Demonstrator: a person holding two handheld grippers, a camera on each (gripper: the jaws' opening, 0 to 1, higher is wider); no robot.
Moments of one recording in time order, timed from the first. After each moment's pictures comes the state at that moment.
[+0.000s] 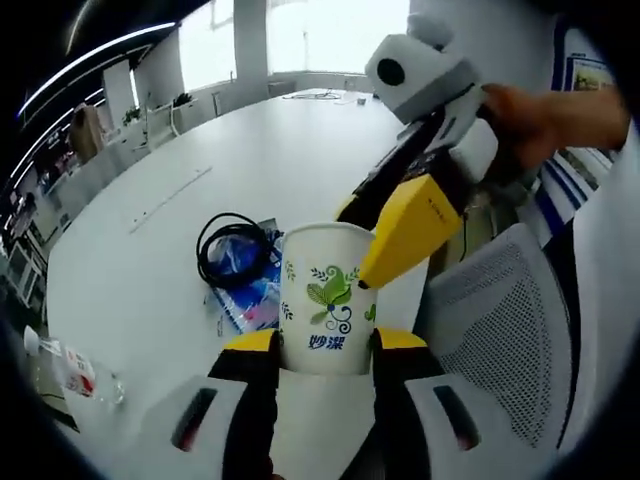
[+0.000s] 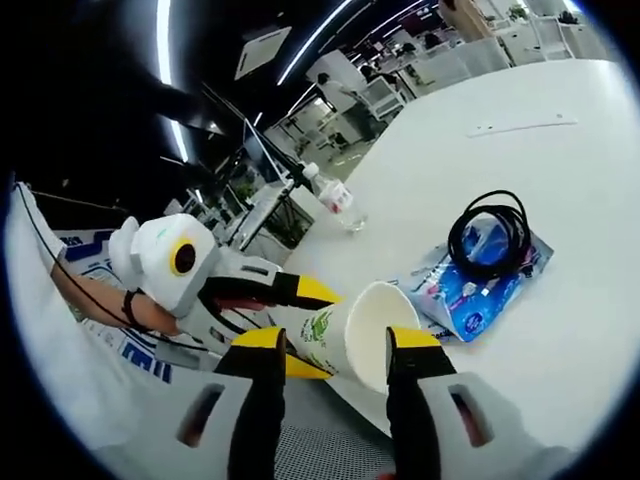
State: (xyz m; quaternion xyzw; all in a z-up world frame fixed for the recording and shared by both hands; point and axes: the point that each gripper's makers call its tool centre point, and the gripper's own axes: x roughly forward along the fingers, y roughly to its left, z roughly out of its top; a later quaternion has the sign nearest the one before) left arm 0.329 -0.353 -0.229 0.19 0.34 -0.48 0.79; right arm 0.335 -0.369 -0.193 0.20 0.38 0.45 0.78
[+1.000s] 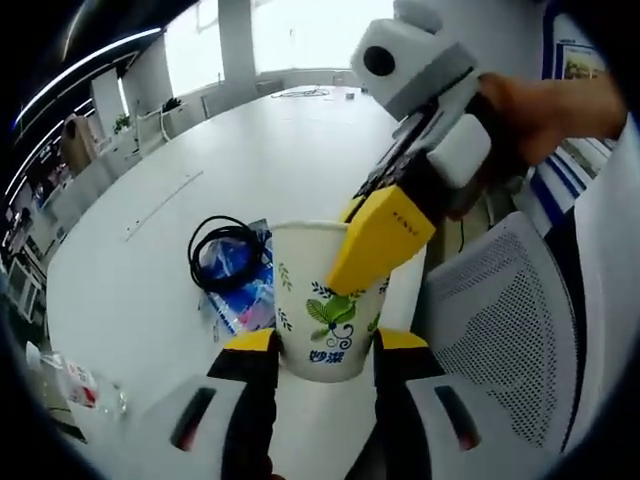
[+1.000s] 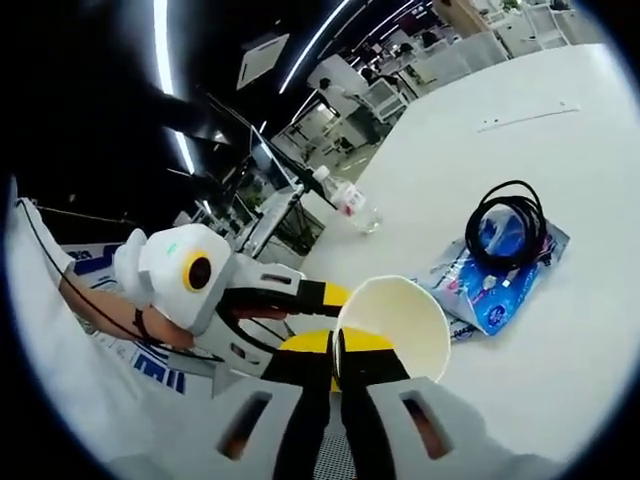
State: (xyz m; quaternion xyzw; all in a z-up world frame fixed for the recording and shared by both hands) left arm 0.327 -0.355 -0.234 0.21 0.34 -0.49 0.78; right arm 0.328 -0.355 -0.187 0.23 0.38 0.45 0.78
